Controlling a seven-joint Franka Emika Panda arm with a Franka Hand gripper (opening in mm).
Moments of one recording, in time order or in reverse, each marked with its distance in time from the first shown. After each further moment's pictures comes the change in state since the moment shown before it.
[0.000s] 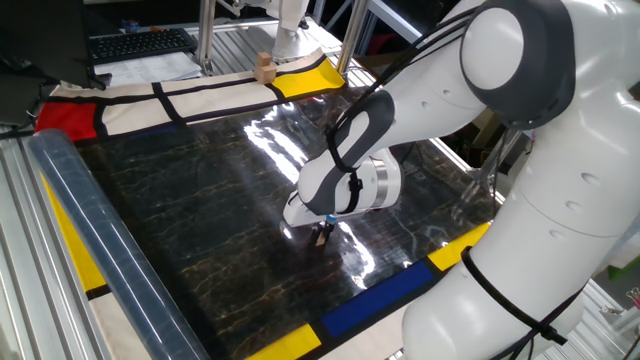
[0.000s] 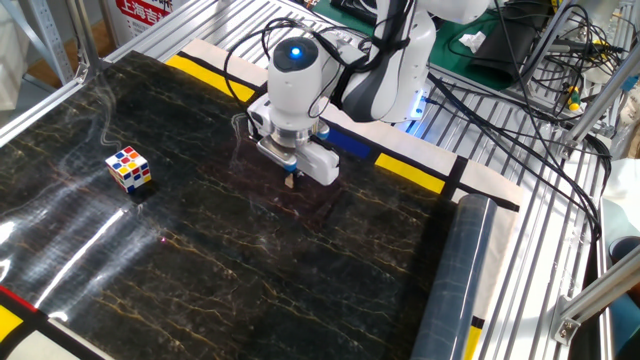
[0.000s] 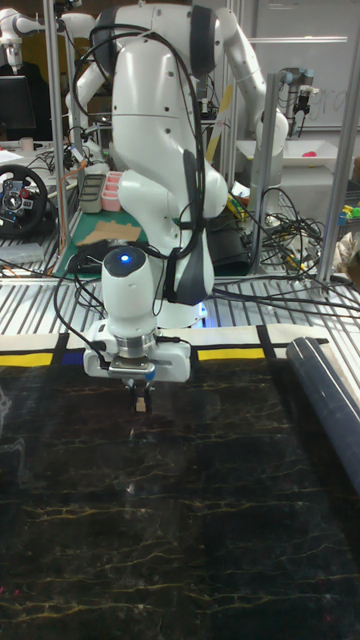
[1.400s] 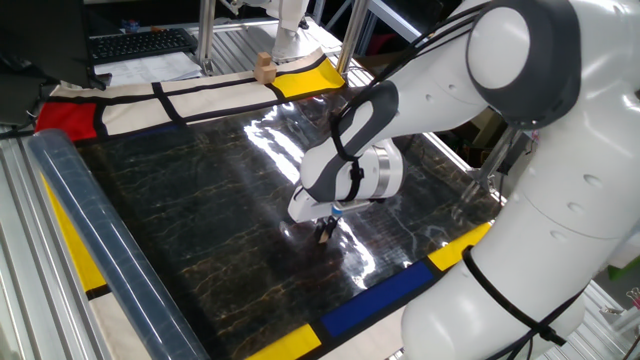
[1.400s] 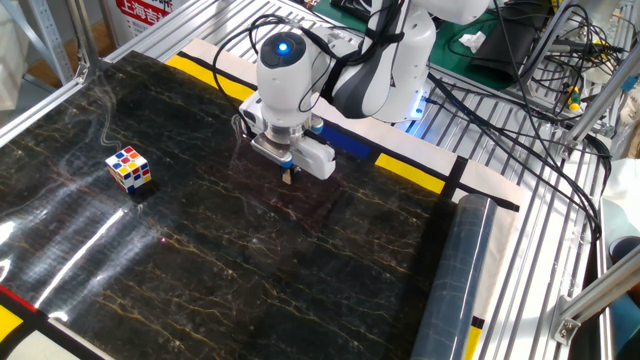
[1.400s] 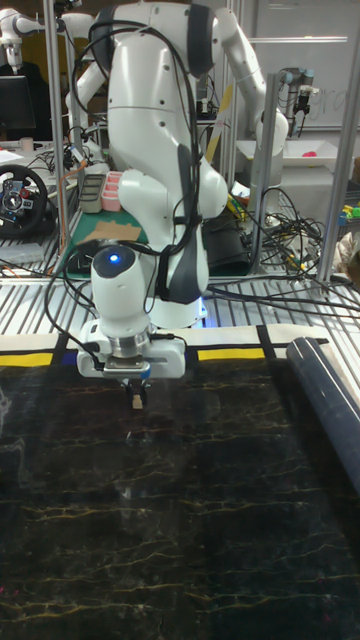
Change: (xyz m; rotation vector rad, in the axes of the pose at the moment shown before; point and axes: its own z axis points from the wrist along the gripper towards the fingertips) arm -0.004 -0.009 -0.006 -0.018 0.039 -0.048
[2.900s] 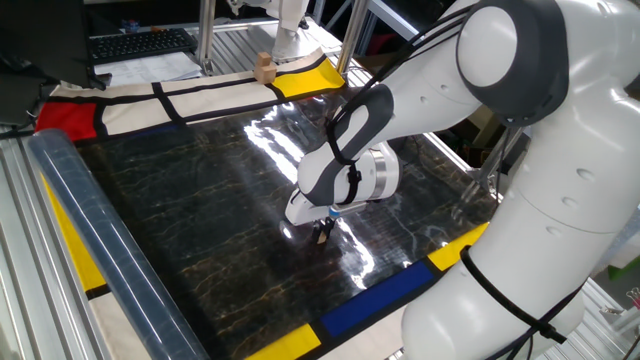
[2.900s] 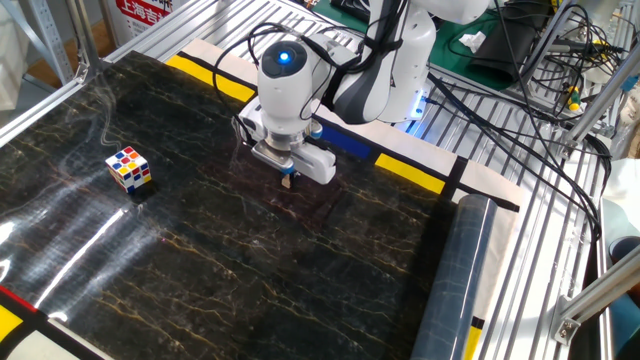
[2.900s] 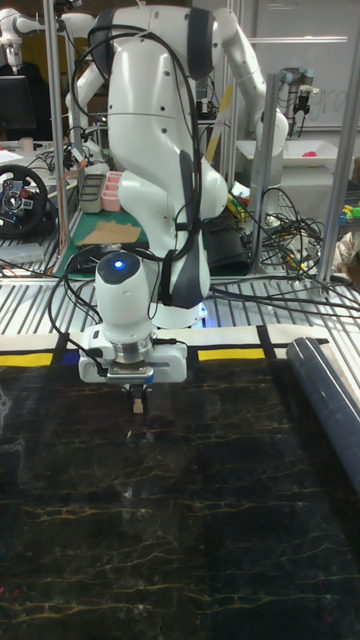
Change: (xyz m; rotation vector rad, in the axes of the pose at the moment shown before) arm -0.005 0.002 0.006 0.019 0.004 -0.040
